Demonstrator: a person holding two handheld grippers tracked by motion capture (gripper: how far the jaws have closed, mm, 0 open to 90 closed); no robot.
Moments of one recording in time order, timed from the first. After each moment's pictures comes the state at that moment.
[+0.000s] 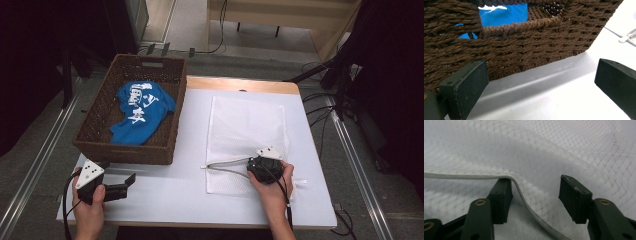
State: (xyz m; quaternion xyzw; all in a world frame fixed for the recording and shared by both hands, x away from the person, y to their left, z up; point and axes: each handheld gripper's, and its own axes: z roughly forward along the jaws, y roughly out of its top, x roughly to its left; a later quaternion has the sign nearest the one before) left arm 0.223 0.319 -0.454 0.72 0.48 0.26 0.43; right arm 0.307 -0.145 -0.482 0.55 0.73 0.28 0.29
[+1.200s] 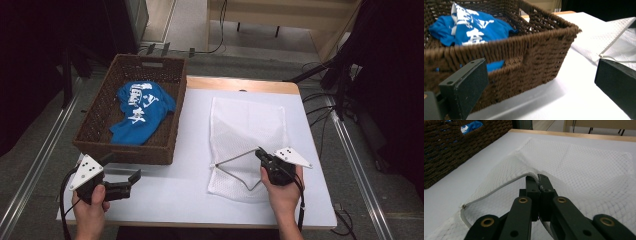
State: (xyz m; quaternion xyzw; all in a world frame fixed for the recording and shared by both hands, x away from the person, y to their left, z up) left arm 0.213 0.293 -0.403 0.71 0.45 0.26 0.49; right arm 0.284 -0.173 -0.443 0.49 0.68 0.48 0.25
